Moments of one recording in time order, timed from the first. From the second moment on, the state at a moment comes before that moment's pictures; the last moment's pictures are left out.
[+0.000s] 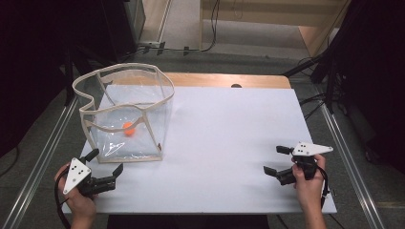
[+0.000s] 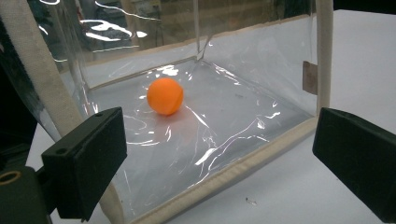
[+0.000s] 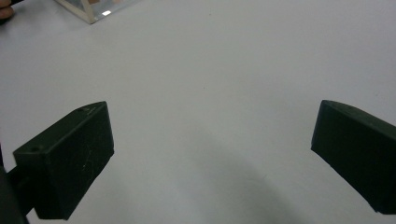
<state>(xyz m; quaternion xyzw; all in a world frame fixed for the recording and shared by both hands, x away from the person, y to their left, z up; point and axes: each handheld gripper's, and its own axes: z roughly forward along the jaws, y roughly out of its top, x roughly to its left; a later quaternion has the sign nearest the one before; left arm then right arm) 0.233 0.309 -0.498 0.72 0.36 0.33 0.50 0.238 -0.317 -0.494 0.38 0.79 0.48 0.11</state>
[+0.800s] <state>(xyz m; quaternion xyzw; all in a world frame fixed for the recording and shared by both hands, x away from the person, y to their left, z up) 0.233 0.310 -0.498 0.72 0.36 0.32 0.50 0.223 -0.343 -0.509 0.40 0.75 0.51 0.13</state>
